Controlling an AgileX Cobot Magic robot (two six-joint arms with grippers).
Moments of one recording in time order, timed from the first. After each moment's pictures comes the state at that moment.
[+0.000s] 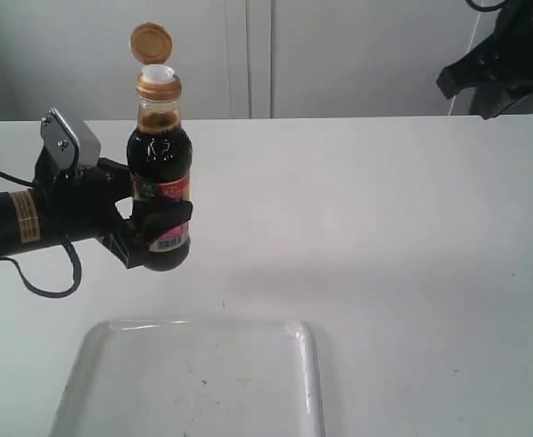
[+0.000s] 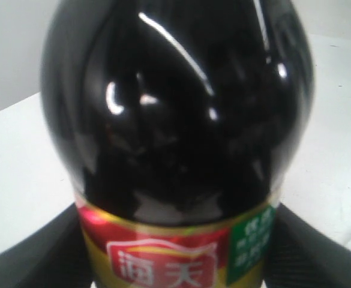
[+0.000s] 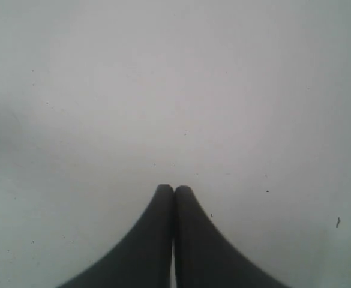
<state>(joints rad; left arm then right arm) -0.22 1.73 -0.71 0.99 -0.94 -0.47 0.14 1.63 -1.58 -0.01 1.12 -0.25</state>
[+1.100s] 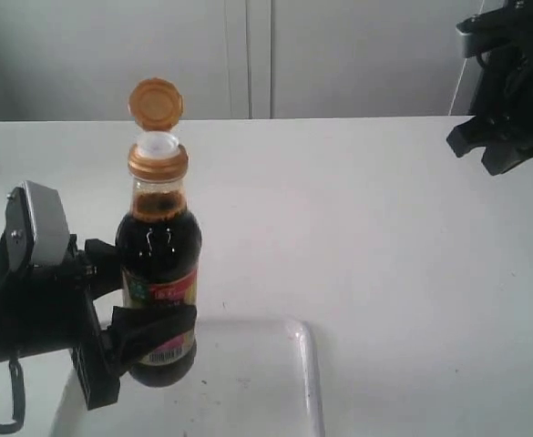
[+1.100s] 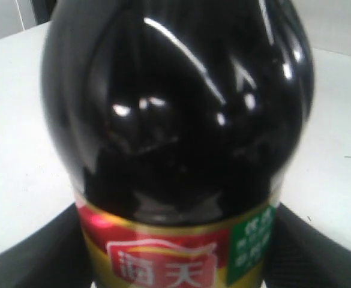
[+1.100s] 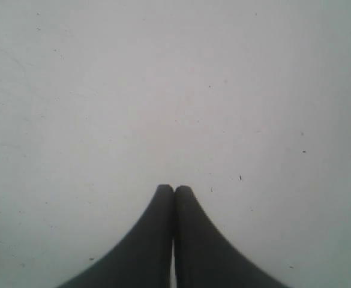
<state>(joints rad) -0.37 1.39 -0.33 1.01 -0.94 -0.54 0.11 1.54 -1.33 0.04 1.03 -0.28</state>
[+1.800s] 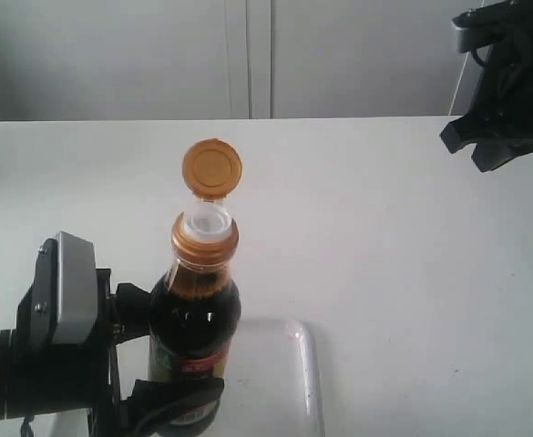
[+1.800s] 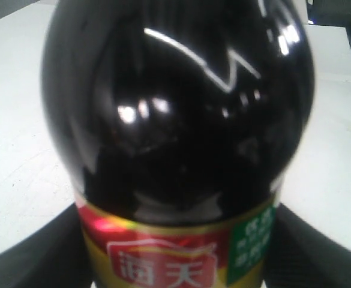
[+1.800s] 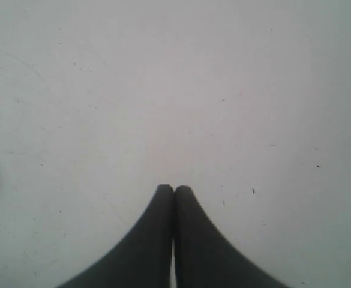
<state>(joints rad) -0.55 1.39 -0.27 0.94 -0.94 -0.37 0.11 1.54 -1.33 0.09 1.01 -0.31</state>
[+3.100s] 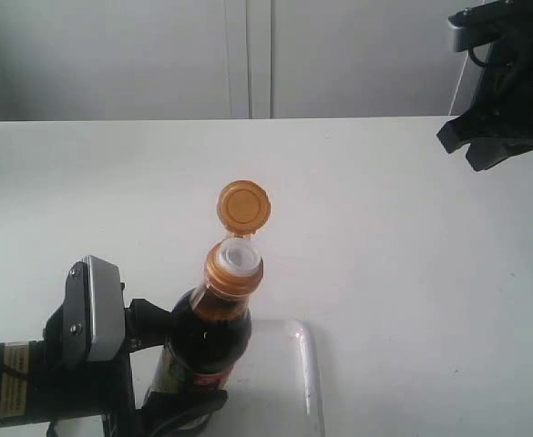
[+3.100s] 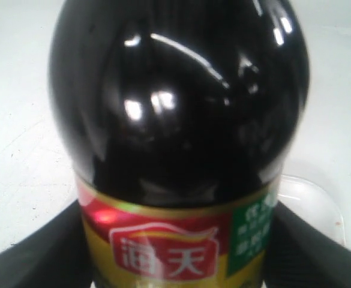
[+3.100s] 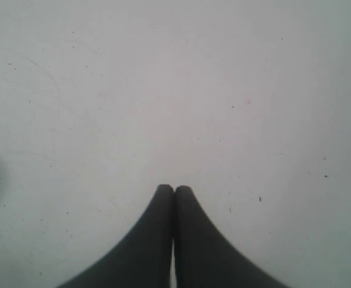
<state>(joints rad) -0.55 1.58 -0.27 0.86 -0.99 -0.17 0.11 1.54 -1.33 0.12 1.01 -0.35</state>
